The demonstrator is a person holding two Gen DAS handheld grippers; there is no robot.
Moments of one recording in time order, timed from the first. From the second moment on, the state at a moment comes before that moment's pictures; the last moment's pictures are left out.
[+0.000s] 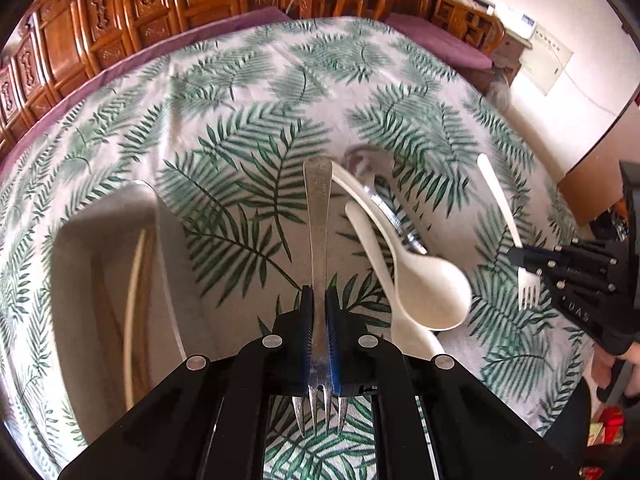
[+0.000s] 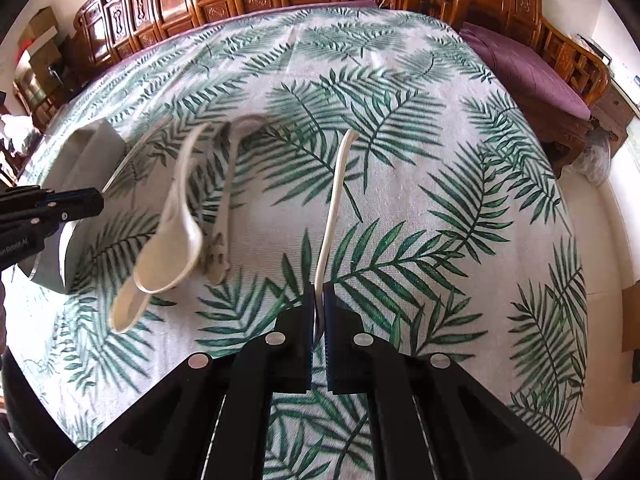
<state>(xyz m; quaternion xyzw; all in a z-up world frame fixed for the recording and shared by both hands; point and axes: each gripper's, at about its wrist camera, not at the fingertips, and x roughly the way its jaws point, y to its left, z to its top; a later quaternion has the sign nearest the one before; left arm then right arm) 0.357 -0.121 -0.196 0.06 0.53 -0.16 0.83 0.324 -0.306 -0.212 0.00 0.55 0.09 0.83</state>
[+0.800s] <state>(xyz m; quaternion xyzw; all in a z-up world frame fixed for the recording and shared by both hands) 0.302 -0.104 -0.095 0.06 0.43 -0.19 0.88 0.275 -0.268 -0.109 0.01 0.47 0.13 0.87</state>
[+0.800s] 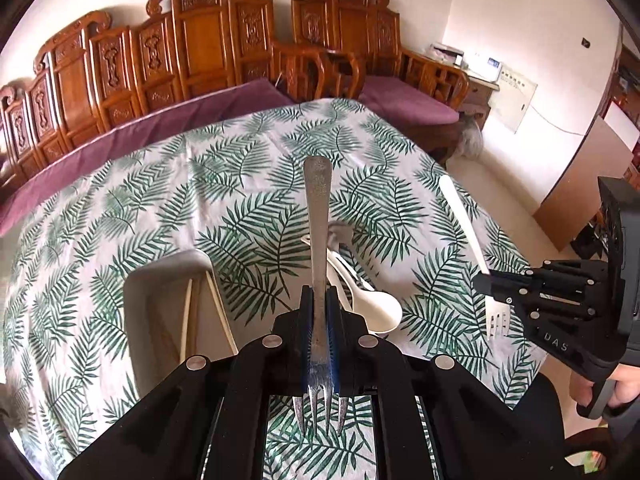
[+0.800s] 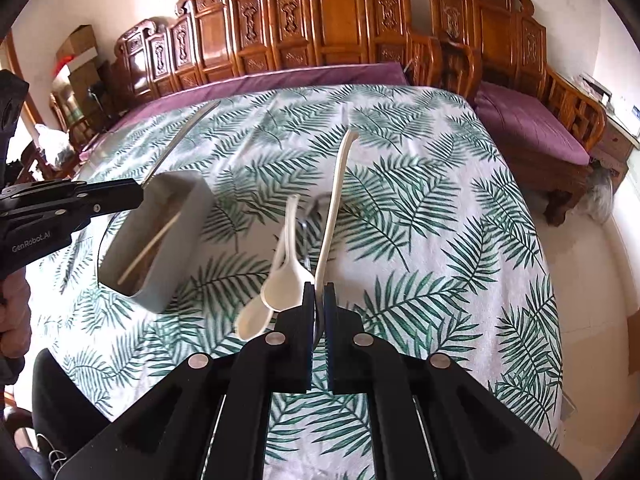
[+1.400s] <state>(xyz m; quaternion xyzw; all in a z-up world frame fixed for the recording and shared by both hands) 0.284 -0.048 -0.102 0.04 0.44 -0.17 0.88 0.257 -0.217 -0.087 0.00 0.45 0.18 0.88</state>
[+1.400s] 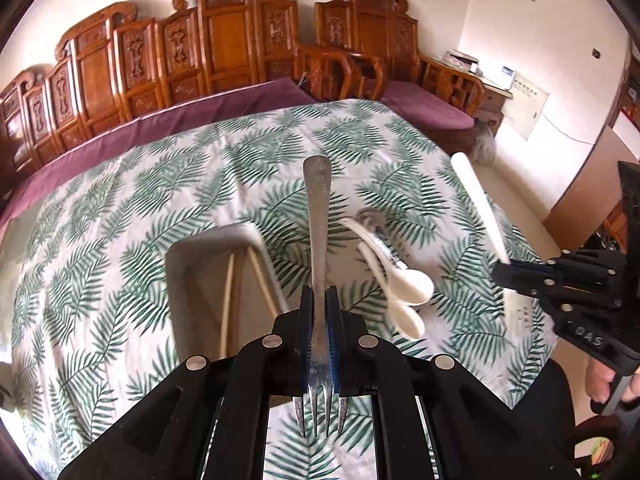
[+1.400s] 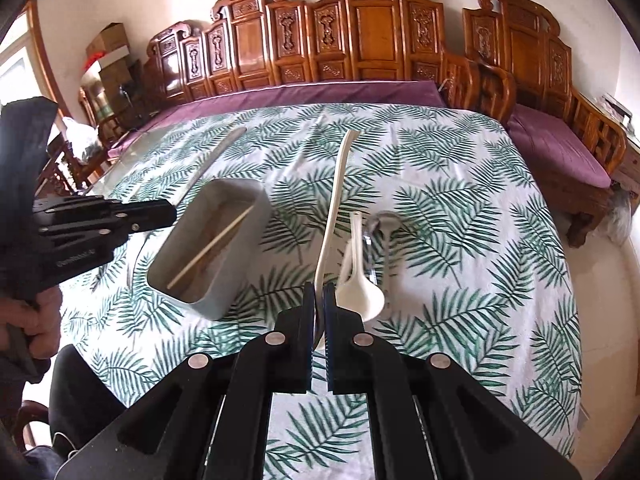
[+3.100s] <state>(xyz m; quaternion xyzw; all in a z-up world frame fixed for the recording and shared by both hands) 0.251 0.077 -0.115 -0.03 0.42 -0.09 0.90 0.290 -0.073 -0.134 -0.03 0.50 0.27 0.82</state>
